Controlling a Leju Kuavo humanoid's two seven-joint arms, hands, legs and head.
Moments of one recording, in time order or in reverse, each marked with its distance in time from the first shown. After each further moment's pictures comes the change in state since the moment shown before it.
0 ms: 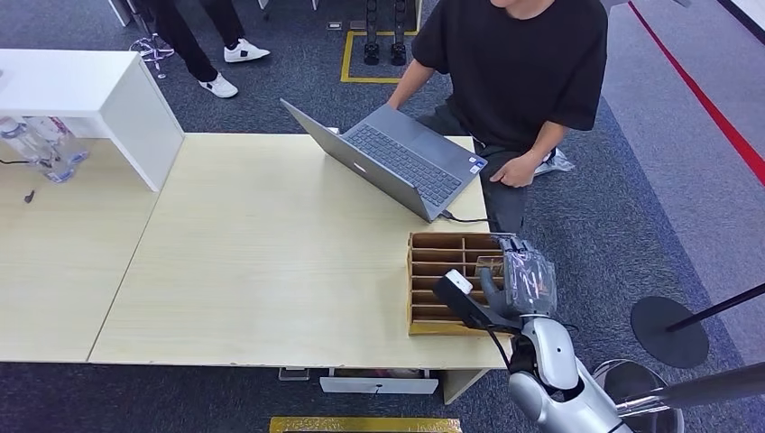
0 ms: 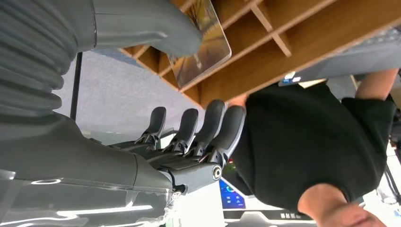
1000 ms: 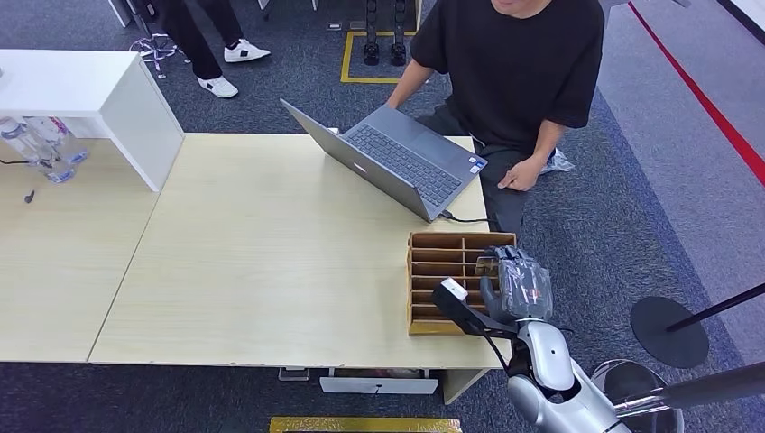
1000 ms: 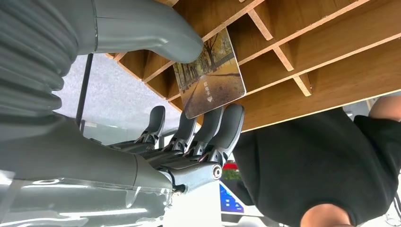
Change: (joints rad) left arm 0.000 -0.002 -0.015 0.000 0.000 -0.006 0.002; right arm -0.010 -0.013 0.034 0.061 0.011 0.016 0.023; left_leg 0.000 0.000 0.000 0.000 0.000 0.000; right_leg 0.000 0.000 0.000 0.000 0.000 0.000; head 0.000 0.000
